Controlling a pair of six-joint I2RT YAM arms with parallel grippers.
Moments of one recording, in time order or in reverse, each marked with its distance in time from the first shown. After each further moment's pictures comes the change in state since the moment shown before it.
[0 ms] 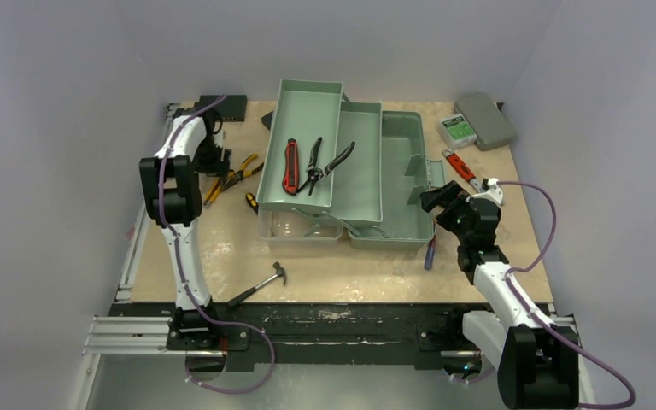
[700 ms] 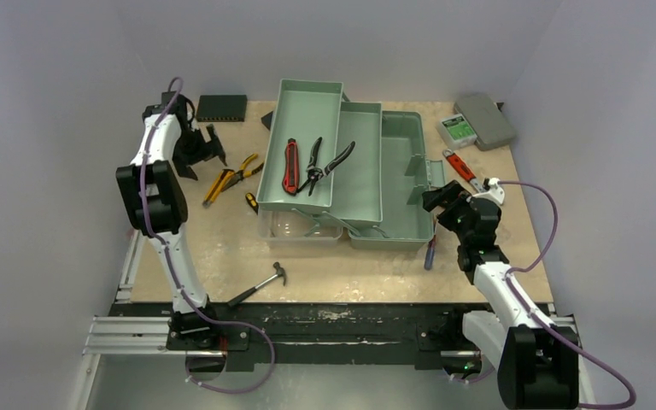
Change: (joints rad) left arm 0.100 -0.153 -0.047 0.150 0.242 -0.371; right arm 0.000 -0.014 0.002 -0.007 0.042 -0.022
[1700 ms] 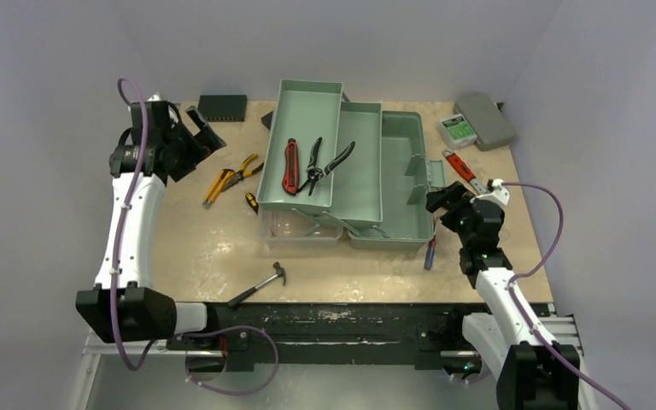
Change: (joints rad) left arm -0.135 -0.863 -0.460 0.176 -0.037 -0.262; right arm 0.000 -0.087 0.011 -0.089 0.040 -0.031
